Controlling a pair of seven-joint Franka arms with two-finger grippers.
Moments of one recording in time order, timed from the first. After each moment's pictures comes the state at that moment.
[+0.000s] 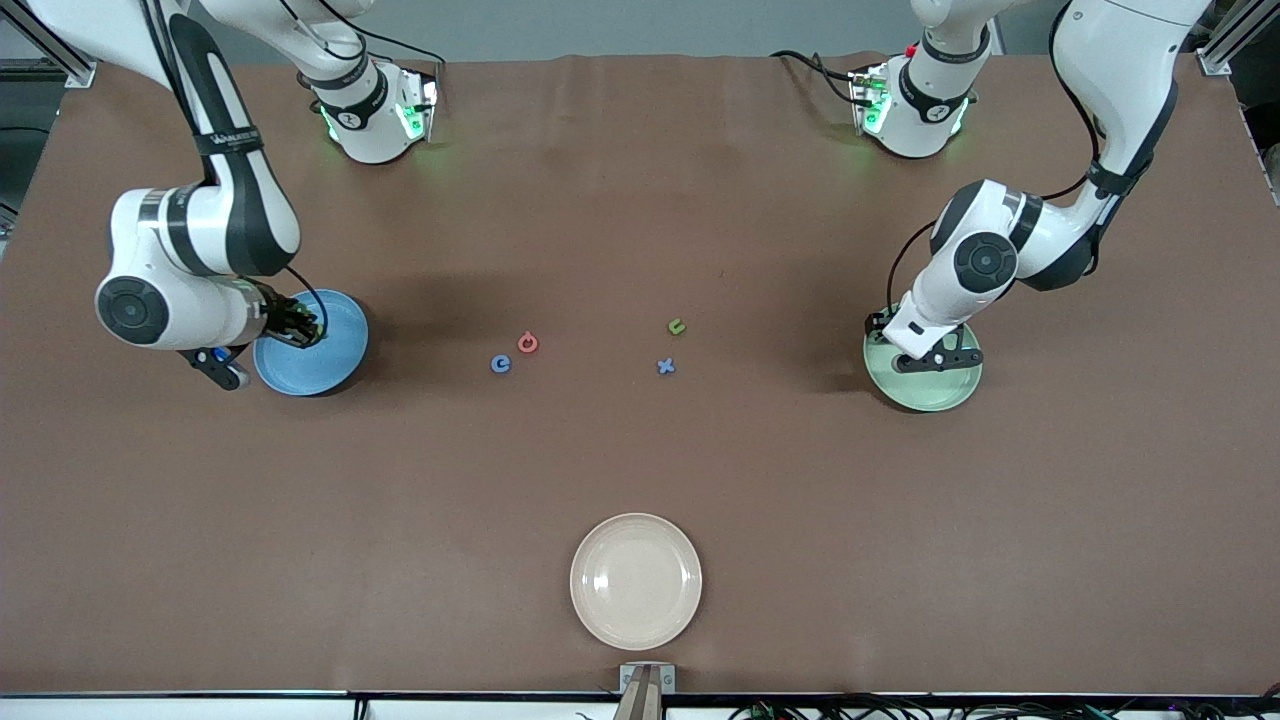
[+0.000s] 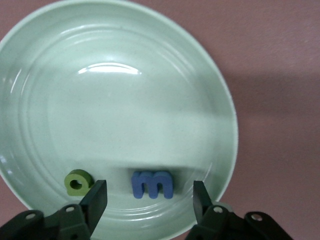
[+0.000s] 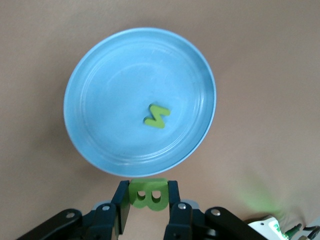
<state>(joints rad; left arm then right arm) 0.36 0.32 -0.58 -2.37 0.36 2.47 -0.55 0.09 0.20 -0.10 -2.12 -0.04 1.91 0.73</state>
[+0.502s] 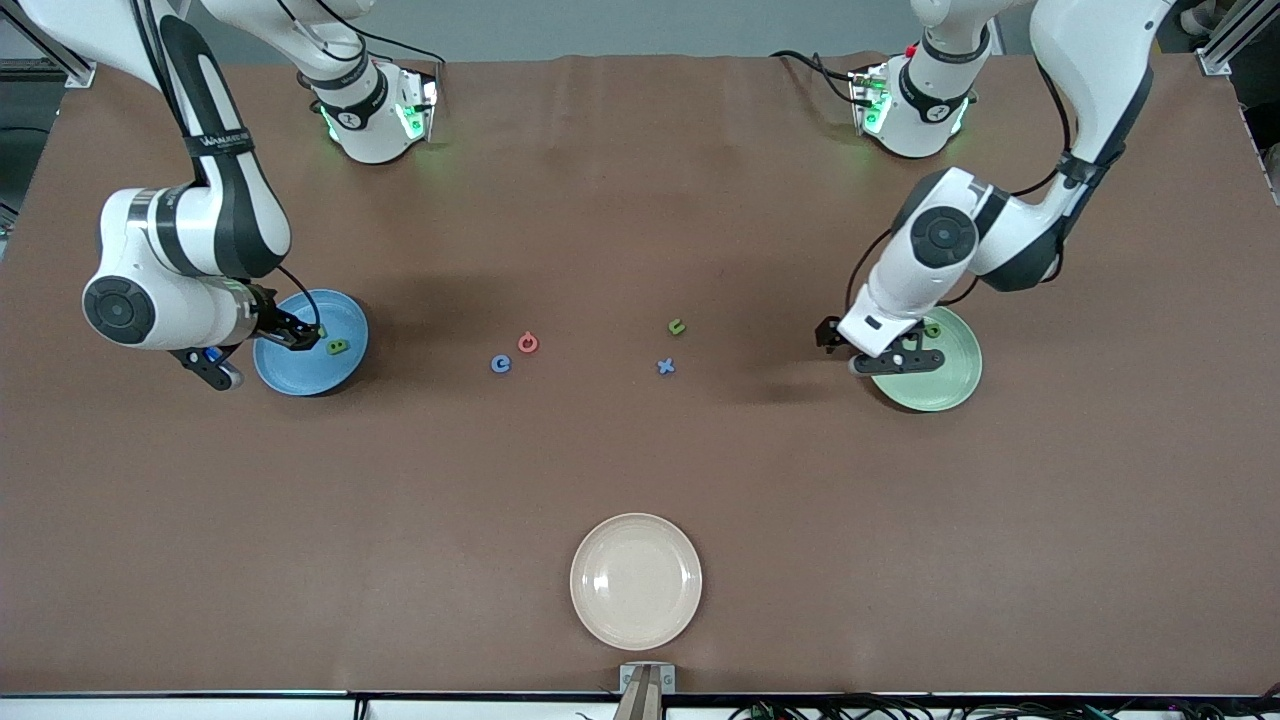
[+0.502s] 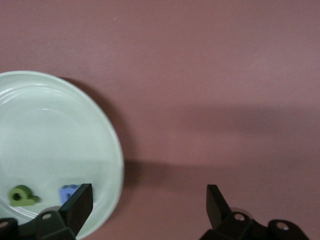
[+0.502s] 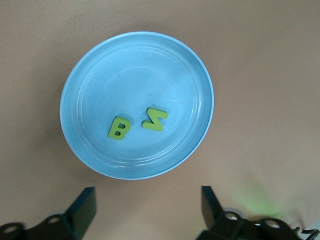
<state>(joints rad) 0.34 0.31 -0.75 -2.26 0.36 2.47 -0.74 0.07 0.19 -0.09 -2.13 -0.05 1.91 0.71</state>
